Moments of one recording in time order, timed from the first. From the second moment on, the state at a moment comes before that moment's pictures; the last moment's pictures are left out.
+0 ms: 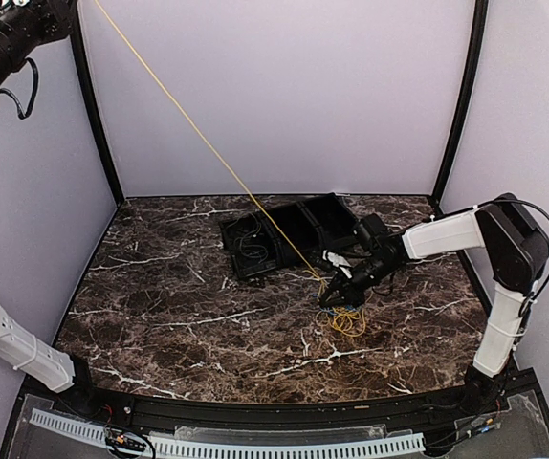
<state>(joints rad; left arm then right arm) -1.04 1.33 2.23 -0.33 -0.70 0.40 0.55 1.85 1.05 -0.37 -0.76 -0.55</state>
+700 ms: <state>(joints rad) -1.04 1.19 1.94 -0.24 -0.83 0.38 0.44 1.69 1.10 -0.53 -0.81 -0.58</state>
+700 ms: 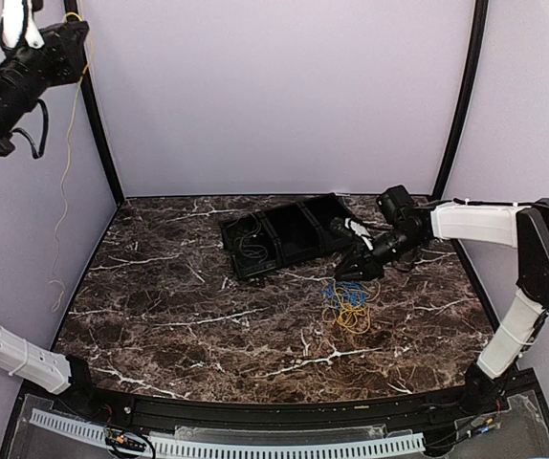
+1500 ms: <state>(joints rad) -1.04 1.22 1.83 -0.42 -0.57 0.09 0.35 1.91 1.56 -0.43 -0.45 -0.37</state>
